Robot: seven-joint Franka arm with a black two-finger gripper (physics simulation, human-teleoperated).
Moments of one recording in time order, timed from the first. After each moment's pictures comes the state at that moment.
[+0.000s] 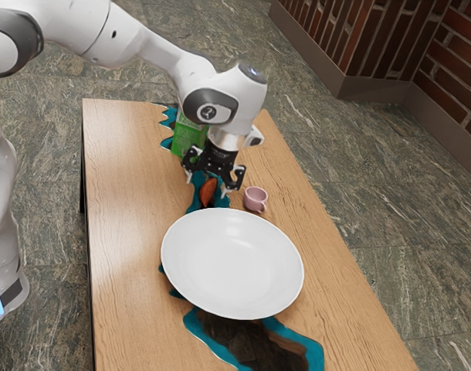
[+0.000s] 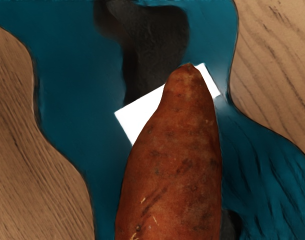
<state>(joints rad) -0.06 -0.12 0.13 -2.21 0.09 1.99 -1.04</state>
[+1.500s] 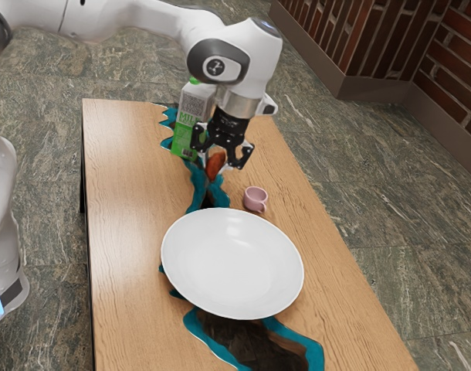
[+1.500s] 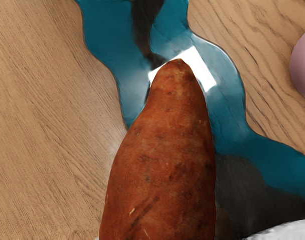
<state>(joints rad) -0.05 -0.22 0.04 -2.03 0.03 1.70 -1.06</state>
